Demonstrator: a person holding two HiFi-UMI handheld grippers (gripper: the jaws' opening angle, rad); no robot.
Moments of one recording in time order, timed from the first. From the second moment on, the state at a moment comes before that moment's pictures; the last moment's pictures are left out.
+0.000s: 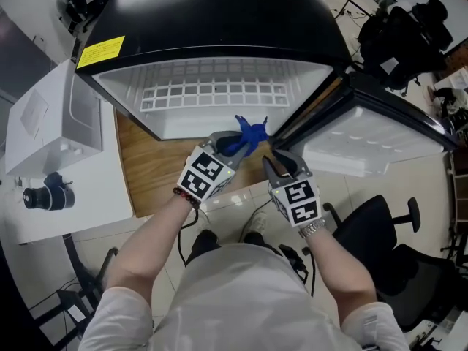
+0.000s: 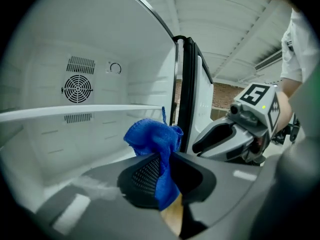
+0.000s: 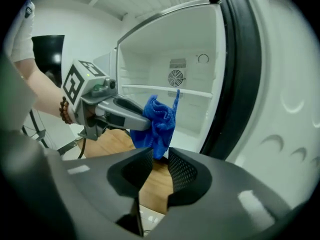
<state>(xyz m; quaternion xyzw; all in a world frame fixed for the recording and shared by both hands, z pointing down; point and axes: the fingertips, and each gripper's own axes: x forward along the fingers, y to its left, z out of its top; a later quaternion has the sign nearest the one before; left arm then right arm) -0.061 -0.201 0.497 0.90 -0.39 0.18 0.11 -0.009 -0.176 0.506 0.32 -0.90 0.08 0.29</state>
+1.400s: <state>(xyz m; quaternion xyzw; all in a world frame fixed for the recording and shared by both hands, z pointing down) -0.023 -0.313 0.542 0.84 -0.52 0.12 0.12 0.012 -0.181 0.507 0.32 -0.91 0.07 0.25</state>
